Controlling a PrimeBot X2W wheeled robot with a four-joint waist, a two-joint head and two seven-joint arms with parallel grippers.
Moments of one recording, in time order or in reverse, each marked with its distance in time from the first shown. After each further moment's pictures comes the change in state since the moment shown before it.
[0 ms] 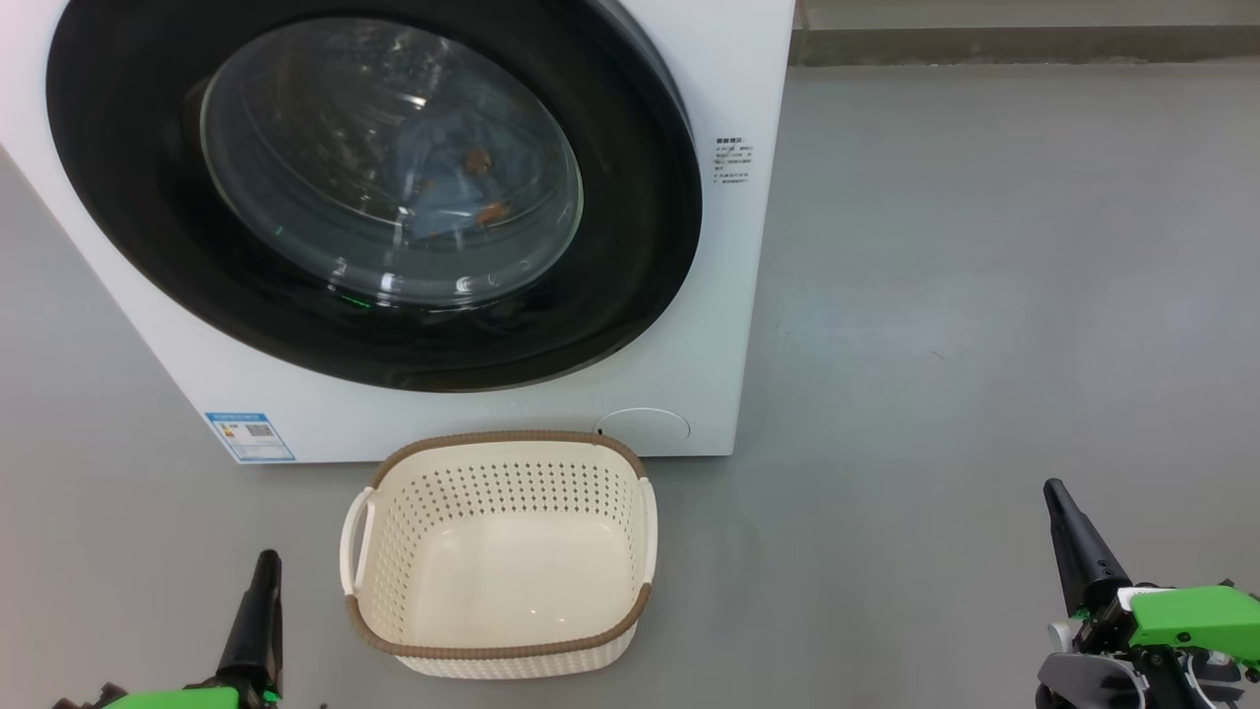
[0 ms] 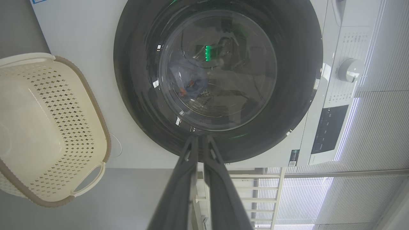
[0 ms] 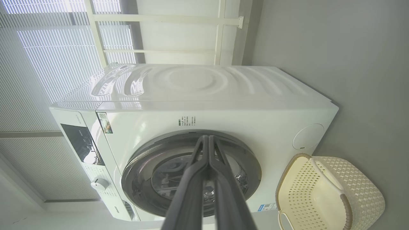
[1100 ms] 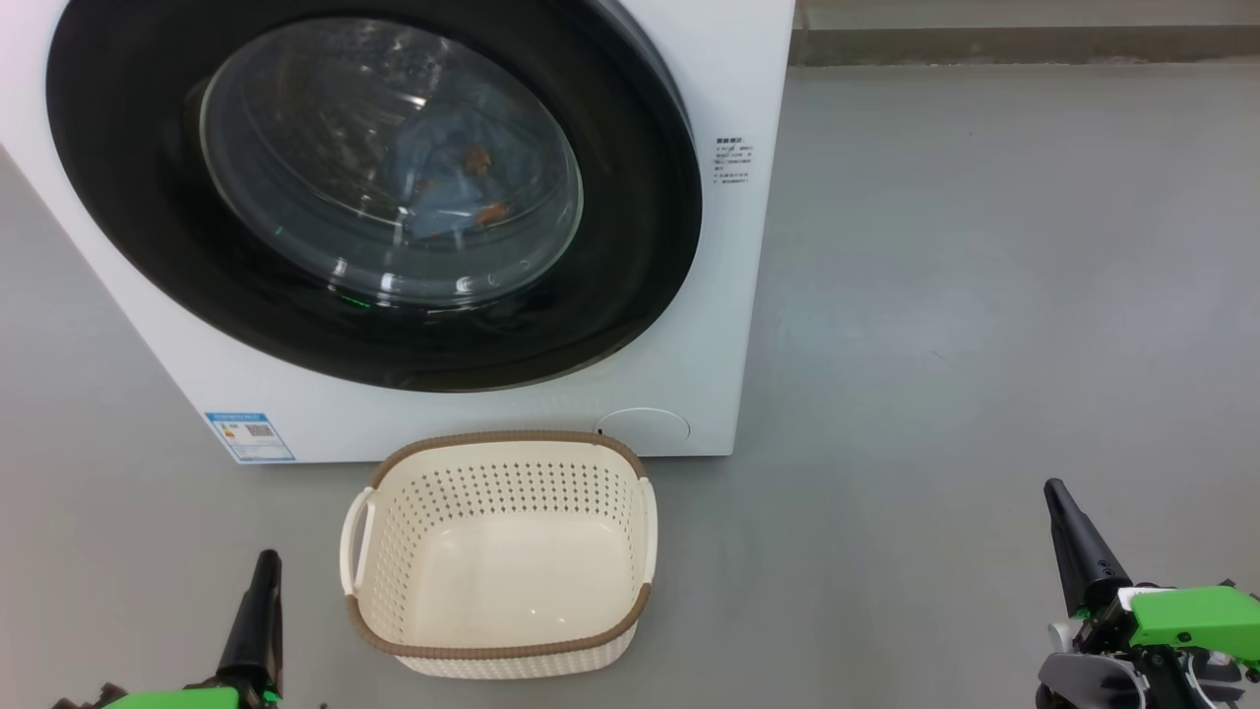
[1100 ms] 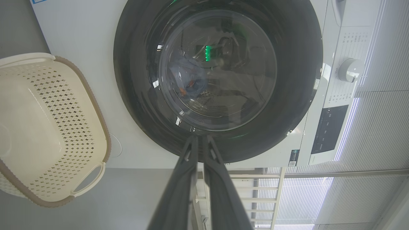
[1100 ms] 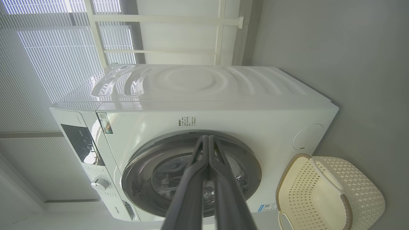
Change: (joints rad) left arm 0.000 0.000 0.000 0.000 0.000 0.000 0.000; right arm 0.000 0.001 -0.002 0.000 0.000 0.000 0.000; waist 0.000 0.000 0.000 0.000
